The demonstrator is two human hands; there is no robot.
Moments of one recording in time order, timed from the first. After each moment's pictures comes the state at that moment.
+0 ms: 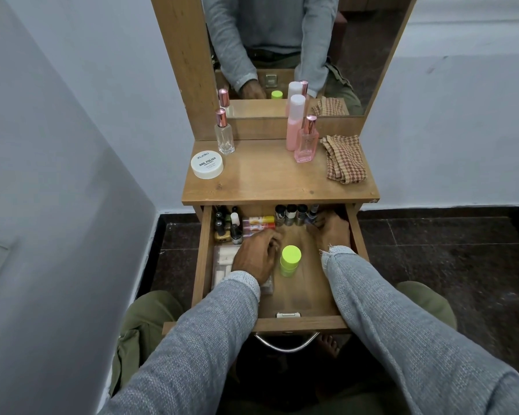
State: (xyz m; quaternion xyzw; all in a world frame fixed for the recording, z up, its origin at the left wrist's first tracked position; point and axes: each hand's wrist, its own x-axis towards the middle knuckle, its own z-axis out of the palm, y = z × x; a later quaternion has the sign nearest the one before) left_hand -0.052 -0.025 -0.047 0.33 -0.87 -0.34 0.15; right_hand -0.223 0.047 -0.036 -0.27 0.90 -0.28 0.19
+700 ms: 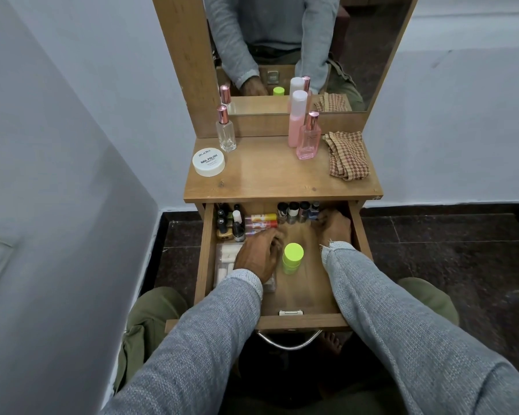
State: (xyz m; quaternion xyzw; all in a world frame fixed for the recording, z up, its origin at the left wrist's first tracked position) left_hand -0.051 -0.021 -0.043 0.34 -0.87 -0.34 0.13; right_hand -0.226 0.042 -0.034 -0.24 0.92 -0.23 0.22
